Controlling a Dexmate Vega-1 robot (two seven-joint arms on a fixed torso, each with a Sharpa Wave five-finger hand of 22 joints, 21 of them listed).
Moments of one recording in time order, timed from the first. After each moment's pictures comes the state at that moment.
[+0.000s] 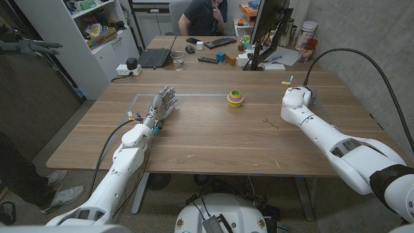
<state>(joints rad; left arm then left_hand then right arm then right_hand) 0.92 0.29 0.05 -1.27 -0.37 -0.20 -0.25 0.04 0.07 0.54 0.10 0.17 0.14 -0.03 0.18 0.17 0.14 0.01 0.20 0.18 0.05 0.03 0.17 0.17 0.12 0.08 0.28 0.20 -0.43 -0.39 -0.60 -1.12 -1.07 -0.90 0.43 0.60 0.07 0.25 -0.18 0.20 0.13 -0.17 0.21 0.19 0.00 0.00 0.22 0.20 0.14 0.08 0.27 0.19 0.63 0.21 0.39 0.19</state>
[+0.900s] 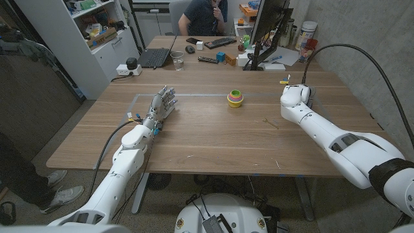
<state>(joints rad) 0.94 0.29 0.05 -1.29 -0.37 -0.21 -0.23 0.02 0.05 0.52 0.11 0.17 0.14 -0.03 0.18 0.17 0.13 0.01 0.20 0.18 0.05 0.03 0.17 0.17 0.12 0.08 0.28 0.20 -0.38 -0.38 -0.64 -1.05 -1.14 -0.90 0.52 1.04 0.04 0.36 -0.16 0.19 0.46 -0.03 0.35 0.26 0.39 0.04 0.39 0.25 0.48 0.20 0.49 0.22 0.85 -0.07 0.71 0.33</state>
